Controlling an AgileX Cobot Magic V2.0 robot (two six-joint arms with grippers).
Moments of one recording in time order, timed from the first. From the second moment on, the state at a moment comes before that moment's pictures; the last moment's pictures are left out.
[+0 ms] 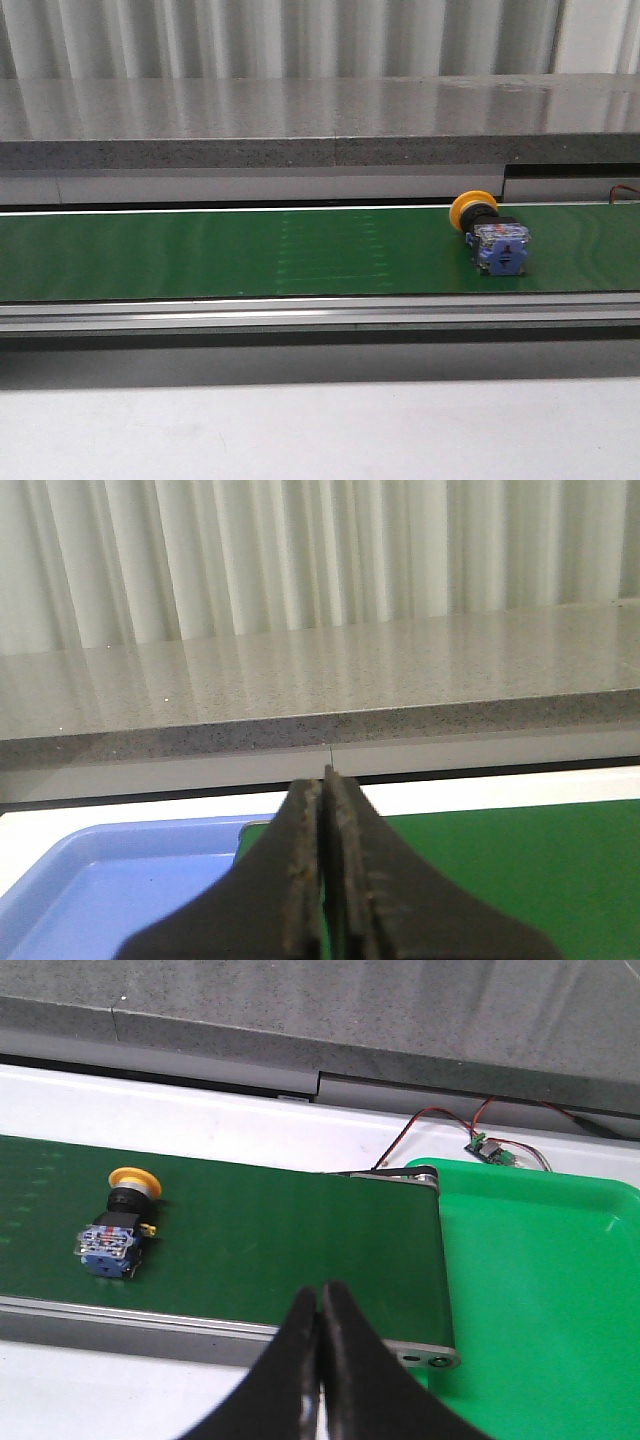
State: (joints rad) left arm 0.01 -0.01 -0.02 0.07 0.03 0.03; right arm -0.07 0.42 -0.65 0.07 0.69 -0.15
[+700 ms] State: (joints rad) left arm 0.01 0.53 -0.66 -0.07 0.64 0.03; right arm -0.07 0.42 -0.65 0.07 0.70 -0.15
